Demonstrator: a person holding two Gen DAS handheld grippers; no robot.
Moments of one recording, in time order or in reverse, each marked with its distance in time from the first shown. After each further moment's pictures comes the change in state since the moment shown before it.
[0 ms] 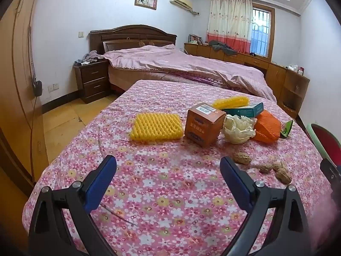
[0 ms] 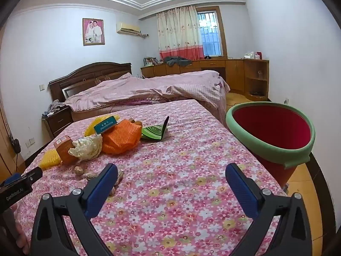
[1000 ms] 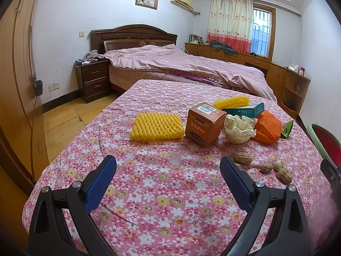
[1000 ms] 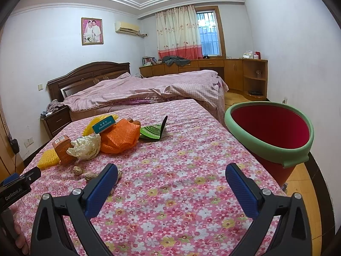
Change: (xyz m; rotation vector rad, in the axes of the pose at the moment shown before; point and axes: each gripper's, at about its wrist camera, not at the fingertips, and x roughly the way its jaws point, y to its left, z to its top) left arm -0.001 0.000 0.000 -0.005 -0.001 -0.002; right arm 0.000 0.000 -0.001 0.001 -0.006 -0.007
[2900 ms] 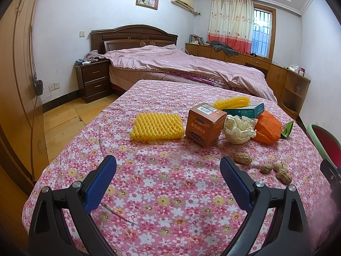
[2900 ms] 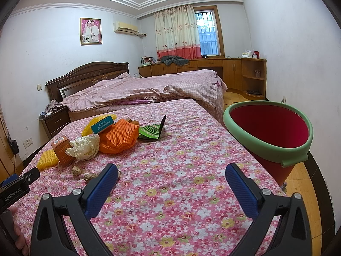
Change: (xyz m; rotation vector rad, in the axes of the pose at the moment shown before) left arm 0.000 0.001 0.000 -0.002 -0.001 0.000; right arm 0.001 0.000 0.000 -0.002 0.005 0.003
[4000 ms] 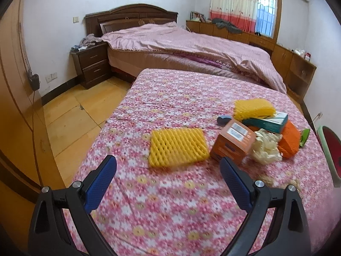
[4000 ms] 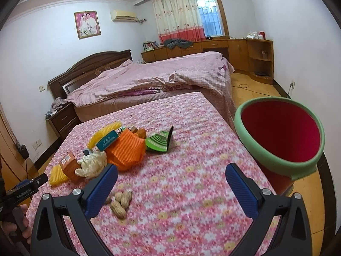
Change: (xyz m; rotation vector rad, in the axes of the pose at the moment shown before) left arm 0.053 0.029 0.061 0.033 0.192 0.014; right arm 0.025 -0.001 0.059 0.056 0.142 0.063
